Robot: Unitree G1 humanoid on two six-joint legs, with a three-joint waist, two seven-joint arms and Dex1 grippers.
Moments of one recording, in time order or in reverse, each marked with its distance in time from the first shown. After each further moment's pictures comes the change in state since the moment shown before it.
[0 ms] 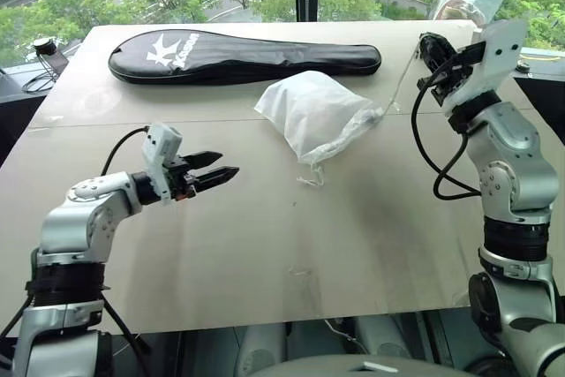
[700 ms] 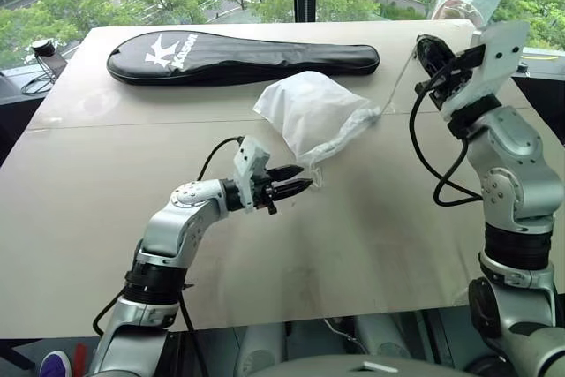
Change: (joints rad) left arm -0.040 -0.291 -0.250 -0.117 0.083 -0.059 0.070; right arm 0.030 0.006 0.006 -0.087 0.009 0.060 -0.016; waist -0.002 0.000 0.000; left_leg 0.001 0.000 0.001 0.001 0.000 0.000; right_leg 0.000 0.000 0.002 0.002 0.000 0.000
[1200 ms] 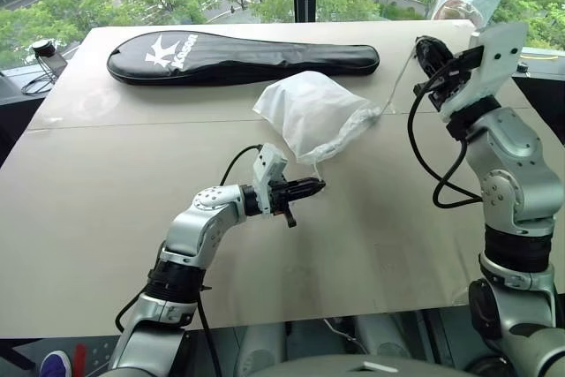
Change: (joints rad) left arm -0.015 -0.081 -0.054 0.048 0.004 0.002 -0.001; right arm 0.004 0.000 0.008 -0.025 -0.001 0.018 -0.014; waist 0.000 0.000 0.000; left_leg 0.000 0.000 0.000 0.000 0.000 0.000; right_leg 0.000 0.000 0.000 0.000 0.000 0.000
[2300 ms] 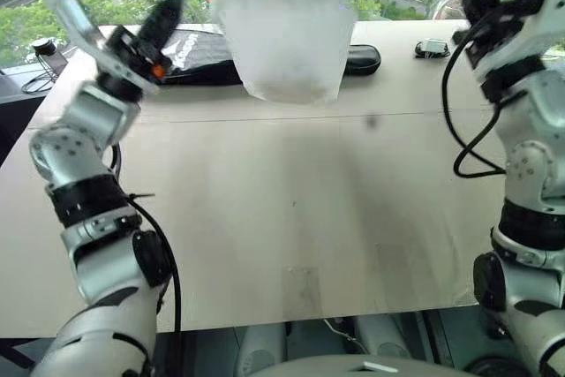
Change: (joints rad) left arm -0.546 0.162 0.707 0.382 -0.633 0.257 0.342; right arm -0.177 -0.061 -0.112 0.040 0.027 -0.017 -0.066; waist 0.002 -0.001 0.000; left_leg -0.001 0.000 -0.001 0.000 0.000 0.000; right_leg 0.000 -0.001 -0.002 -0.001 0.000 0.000
